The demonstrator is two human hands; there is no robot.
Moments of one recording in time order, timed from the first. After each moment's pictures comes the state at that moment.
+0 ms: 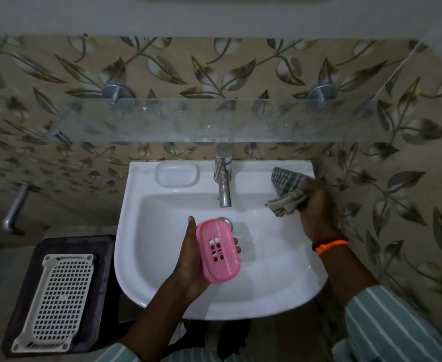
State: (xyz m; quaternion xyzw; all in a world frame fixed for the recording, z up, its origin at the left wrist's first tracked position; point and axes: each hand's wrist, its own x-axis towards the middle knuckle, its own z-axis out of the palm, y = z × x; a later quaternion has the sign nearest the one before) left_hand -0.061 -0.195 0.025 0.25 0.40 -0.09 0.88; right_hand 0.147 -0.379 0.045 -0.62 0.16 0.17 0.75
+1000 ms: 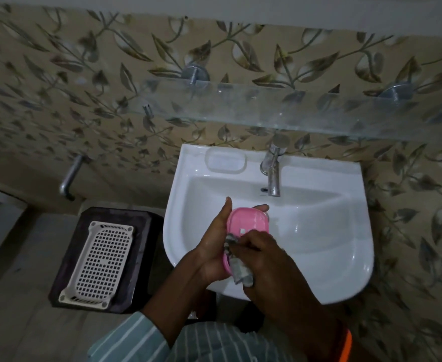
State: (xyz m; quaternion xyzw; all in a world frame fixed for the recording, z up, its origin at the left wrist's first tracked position) left_hand -0.100 -0.154 0.076 0.20 0.31 -0.16 0.92; right_hand -0.074 -0.306 0.128 -0.86 -0.45 0.15 0.18
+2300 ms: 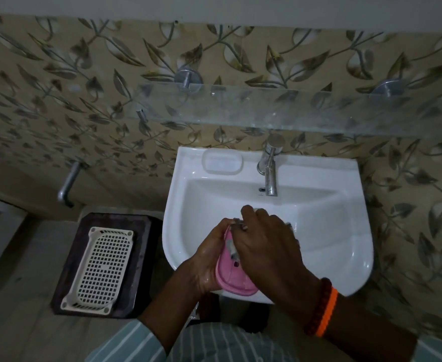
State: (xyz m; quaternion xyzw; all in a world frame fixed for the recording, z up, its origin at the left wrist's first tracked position) left_hand -0.113 -0.153 0.060 0.17 0.36 -0.22 0.89; right_hand -0.065 -0.270 0.151 -0.89 -0.45 0.05 -0.02
